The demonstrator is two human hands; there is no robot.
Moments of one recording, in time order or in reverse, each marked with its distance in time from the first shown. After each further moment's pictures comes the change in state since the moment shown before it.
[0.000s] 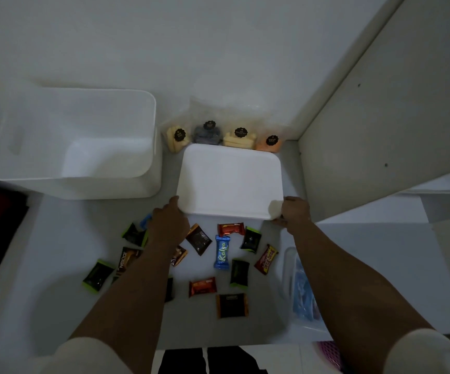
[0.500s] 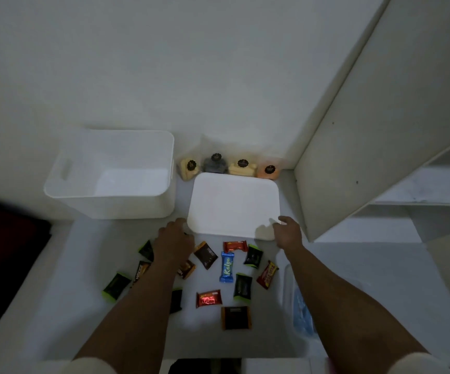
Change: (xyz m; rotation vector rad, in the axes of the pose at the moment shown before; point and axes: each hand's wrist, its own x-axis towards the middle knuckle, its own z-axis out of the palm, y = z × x) left_hand -0.057 0.014 -0.048 -0.068 0.049 0.004; right_hand -0.057 0.008 -0.006 -0.289 -0.014 -0.328
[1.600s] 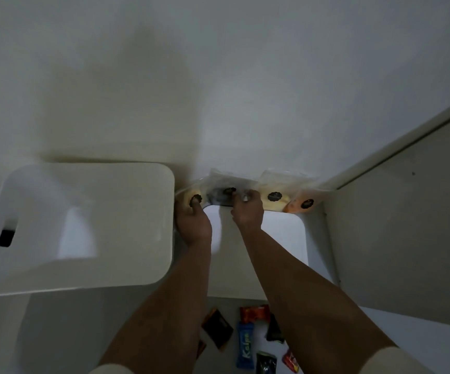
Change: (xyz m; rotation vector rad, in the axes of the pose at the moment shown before) left_hand 0.234 0.081 0.012 -0.838 0.395 -0.446; right_hand 0.124 -0.156 0.200 0.027 0.027 -0.081
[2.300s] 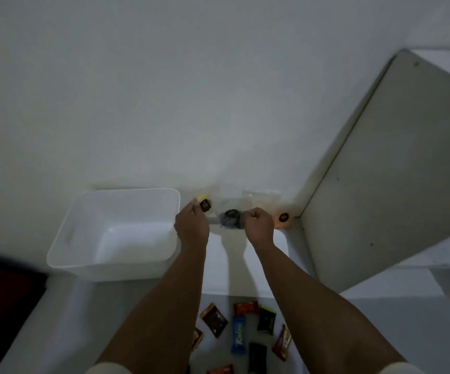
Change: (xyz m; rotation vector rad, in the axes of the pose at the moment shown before) left_hand -0.124 0.092 -0.097 0.044 -0.037 0.349; right_hand -0.132 -0.054 -0.132 0.120 0.005 -0.272
